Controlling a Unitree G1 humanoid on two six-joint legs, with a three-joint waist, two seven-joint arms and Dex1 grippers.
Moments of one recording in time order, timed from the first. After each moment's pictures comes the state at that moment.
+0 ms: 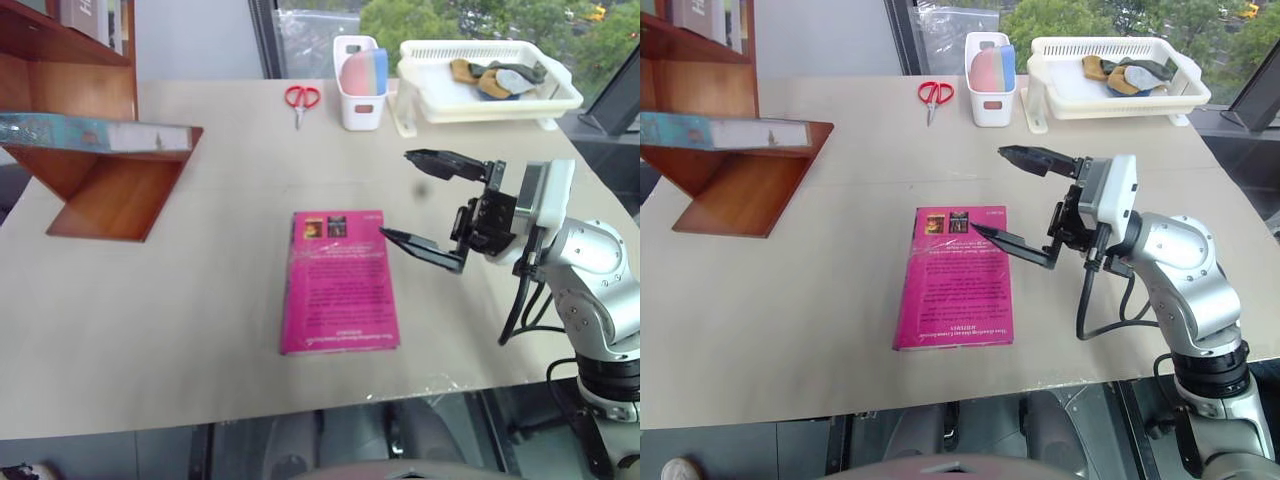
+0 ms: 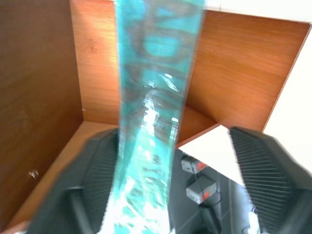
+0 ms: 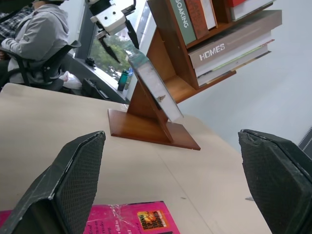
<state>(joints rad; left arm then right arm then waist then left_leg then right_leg) -1.27 1.49 -0.15 1.25 0.38 -0.88 -1.20 -0.44 -0.53 0.01 -0.48 0.56 0.22 0.88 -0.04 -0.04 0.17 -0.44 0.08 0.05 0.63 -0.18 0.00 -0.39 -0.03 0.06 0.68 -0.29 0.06</state>
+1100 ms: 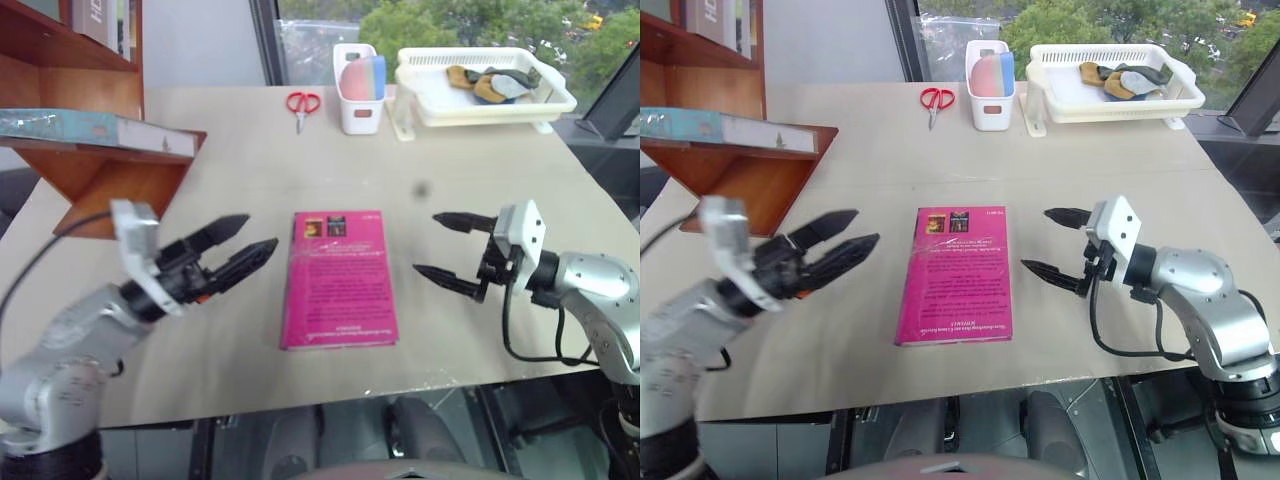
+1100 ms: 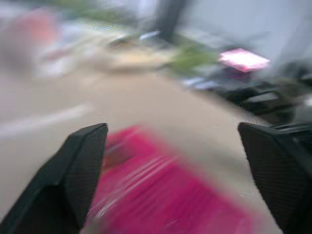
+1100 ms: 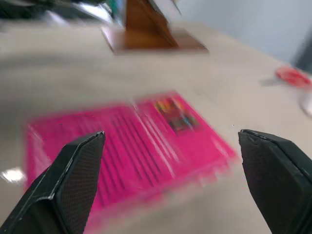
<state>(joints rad) 0.03 0.59 0.44 -0.52 -0.81 0.64 -0.65 -0.20 -0.69 -0.02 -0.41 0.46 0.38 0.85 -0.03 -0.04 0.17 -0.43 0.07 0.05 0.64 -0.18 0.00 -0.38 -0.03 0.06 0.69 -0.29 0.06</state>
